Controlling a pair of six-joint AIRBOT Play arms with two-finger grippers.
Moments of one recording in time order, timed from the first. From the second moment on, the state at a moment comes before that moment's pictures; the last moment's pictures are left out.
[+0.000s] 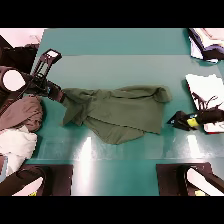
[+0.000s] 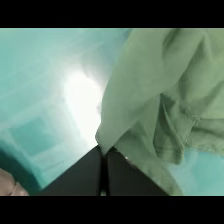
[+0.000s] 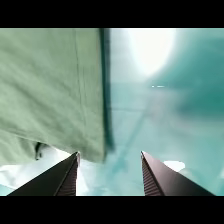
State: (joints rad) left arm -0.27 -1.06 1.16 1.53 -1.14 -1.35; right arm -0.34 -1.06 0.63 -0.99 1.29 1.38
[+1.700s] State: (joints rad) left arm -0.27 -0.91 2.18 1.47 -1.39 -1.40; right arm -0.49 -0.68 1.73 -0.86 1.23 1.42
